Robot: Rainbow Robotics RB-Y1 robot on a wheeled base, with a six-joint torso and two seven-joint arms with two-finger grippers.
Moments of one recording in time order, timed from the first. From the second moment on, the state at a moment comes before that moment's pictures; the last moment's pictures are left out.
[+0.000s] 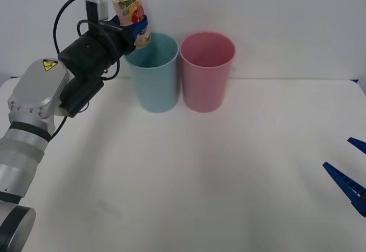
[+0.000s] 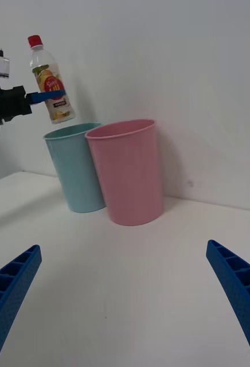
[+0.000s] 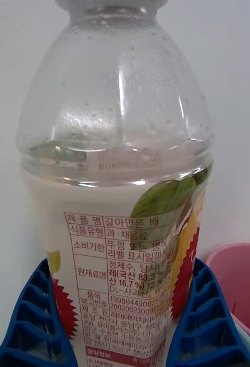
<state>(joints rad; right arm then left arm) 0.35 -0.40 -0.52 -1.66 0.96 -1.22 0.00 -0.67 0.38 -0.08 -1.22 -1.34 -0.34 0.26</state>
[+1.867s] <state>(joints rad) 0.35 -0.40 -0.52 -1.66 0.96 -1.22 0.00 -0.82 0.17 -0.15 -1.17 -1.54 -0.41 0.20</state>
